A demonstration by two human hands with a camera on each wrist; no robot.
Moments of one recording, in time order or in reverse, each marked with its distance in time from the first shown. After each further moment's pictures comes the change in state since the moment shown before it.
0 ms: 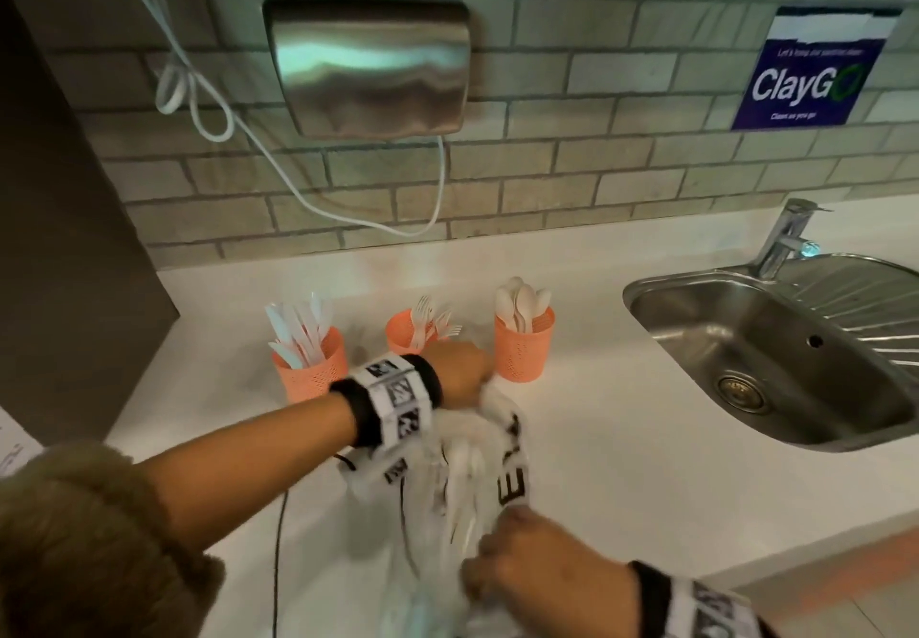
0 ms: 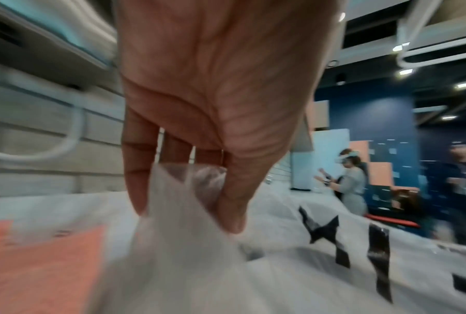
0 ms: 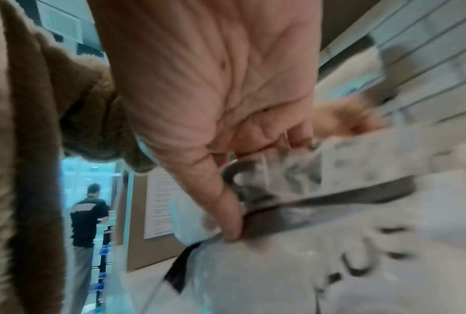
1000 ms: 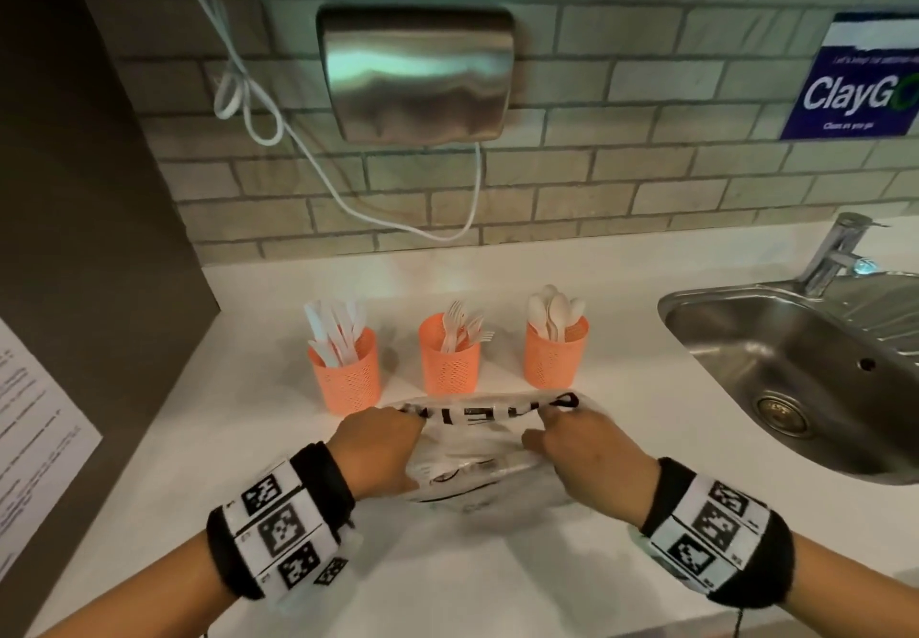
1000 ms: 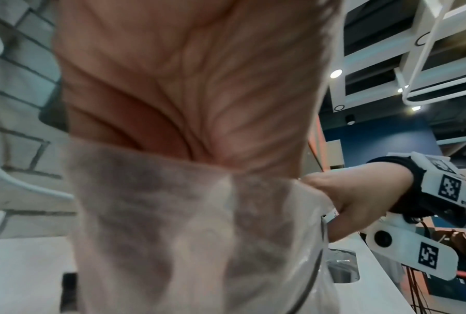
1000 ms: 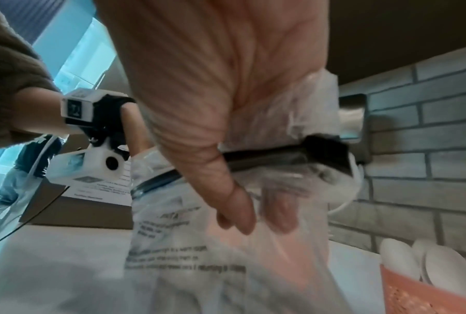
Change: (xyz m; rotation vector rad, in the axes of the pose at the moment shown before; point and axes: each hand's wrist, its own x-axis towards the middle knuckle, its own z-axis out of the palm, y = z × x) left_hand -0.090 -0.035 0.057 0.002 -0.029 -0.299; right_hand 0.025 0.056 -0.051 -0.125 -0.017 0.236
